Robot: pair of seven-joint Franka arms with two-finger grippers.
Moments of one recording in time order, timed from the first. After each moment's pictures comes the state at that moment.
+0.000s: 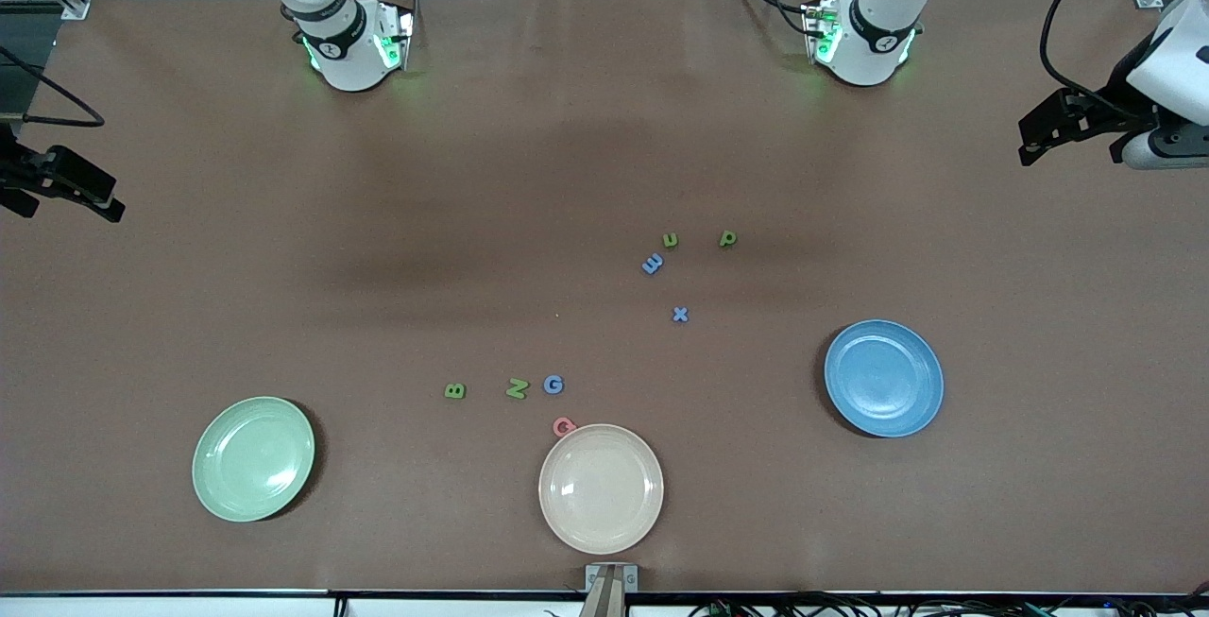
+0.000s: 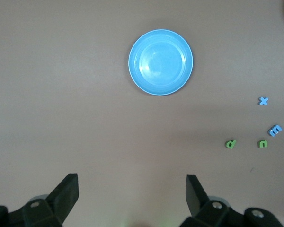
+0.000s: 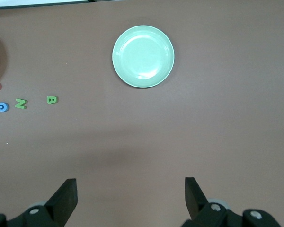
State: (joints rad) left arm 0.06 -0.09 -0.14 -1.62 0.03 1.53 -0.08; right arm 0.01 0.01 -0.06 -1.54 0.00 1.63 0.02
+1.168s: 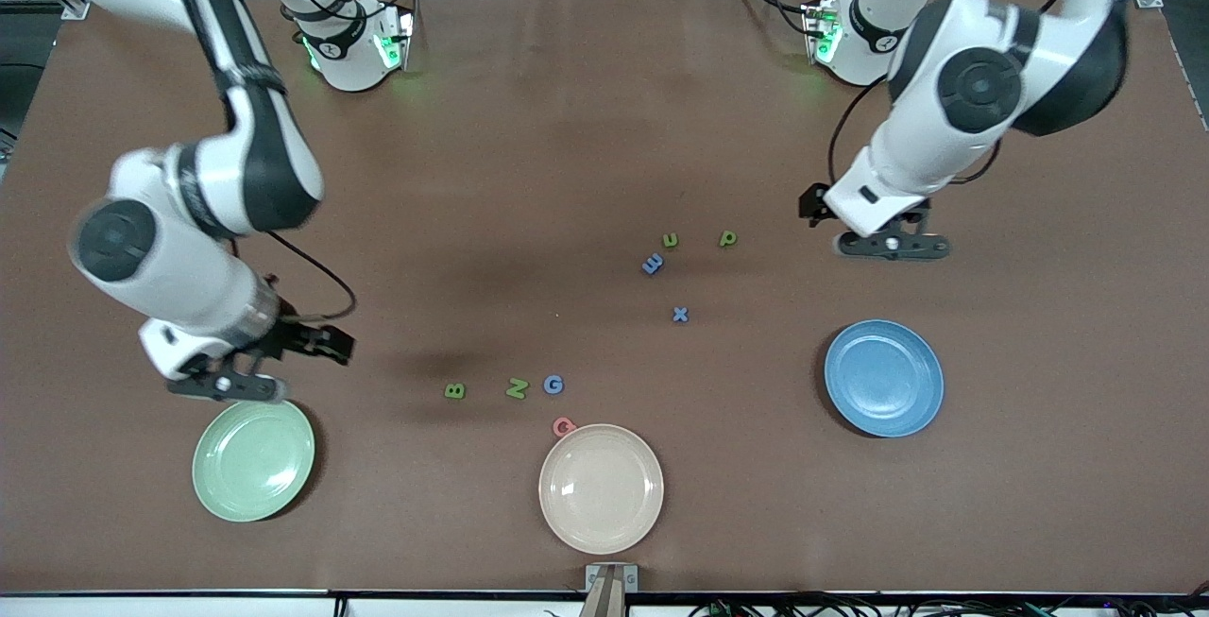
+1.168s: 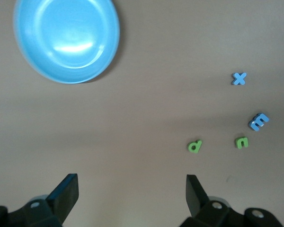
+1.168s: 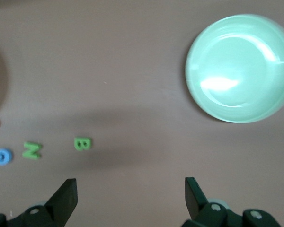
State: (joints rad) left arm 0.01 0.06 -0.42 -2.04 0.02 2.01 -0.32; right arm 0.26 0.50 -0.04 -1.54 0.01 2.12 0.34
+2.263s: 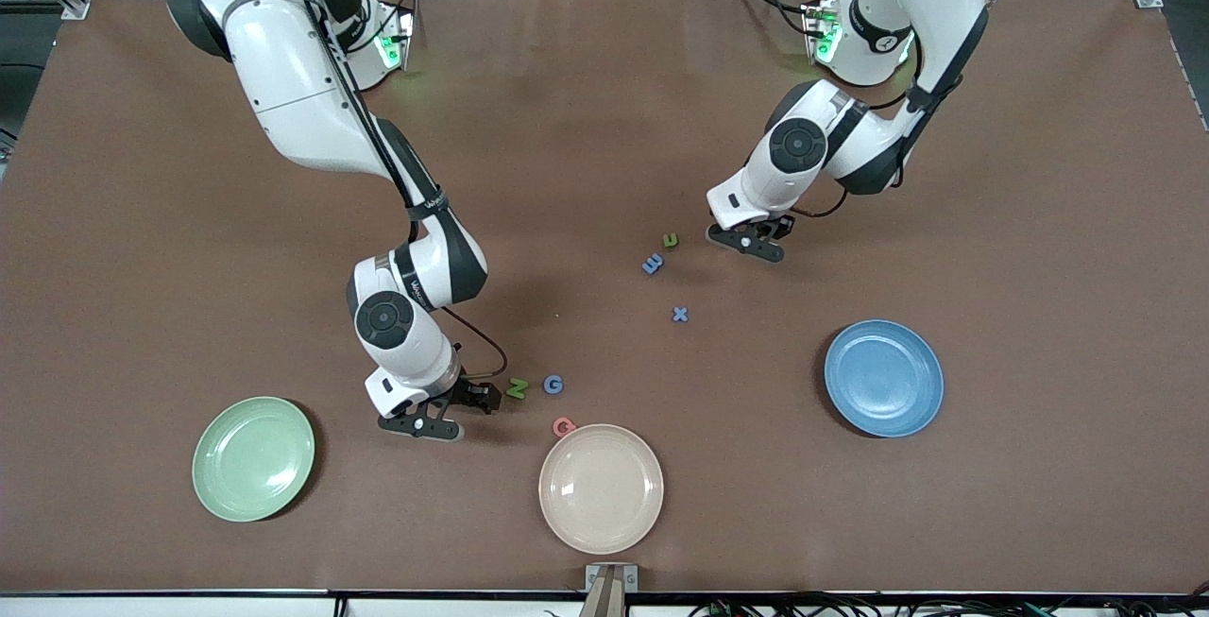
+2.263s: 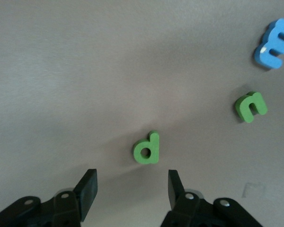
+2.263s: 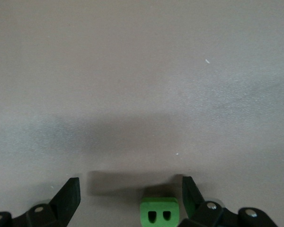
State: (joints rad) left arm -0.07 0.37 -0.52 -2.31 0.17 2.53 -0.32; right arm 0.41 0.90 -0.05 -1.41 0.02 2.47 0.53
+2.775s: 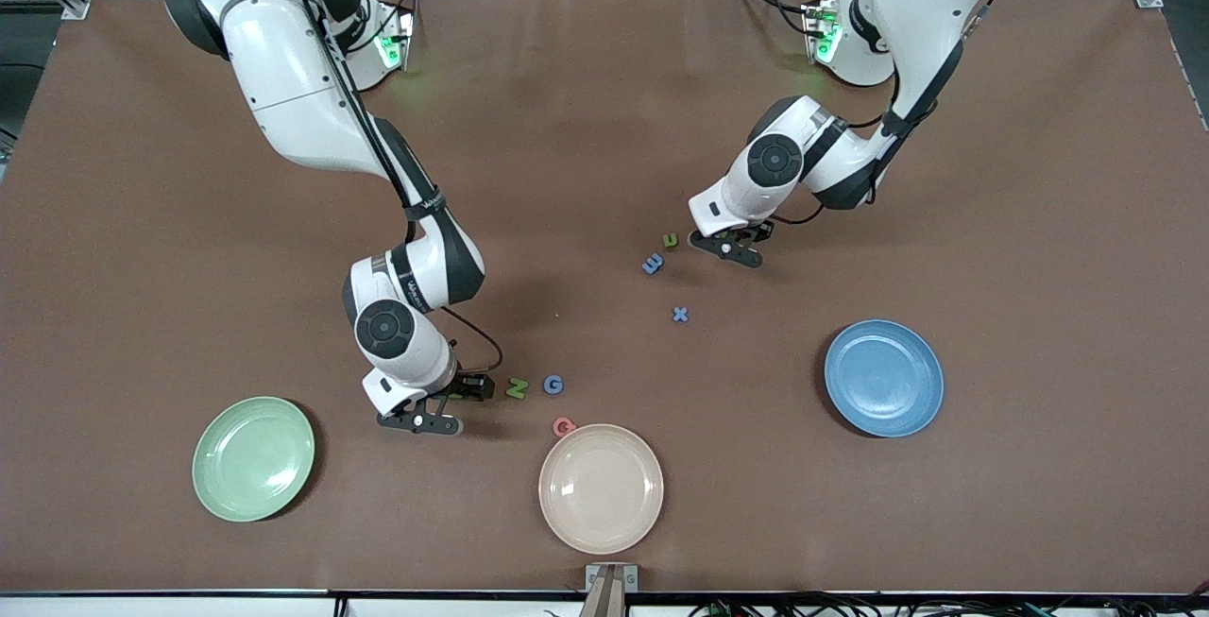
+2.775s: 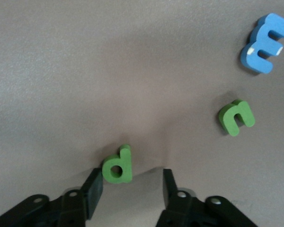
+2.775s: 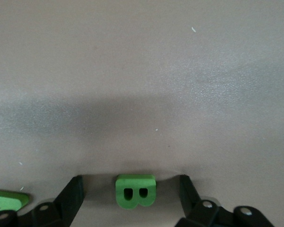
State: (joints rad) left arm -0.10 0.47 -0.52 -2.25 0.20 2.53 -0.37; right arm 0.41 0.89 -0.05 -1.40 0.02 2.36 0.49
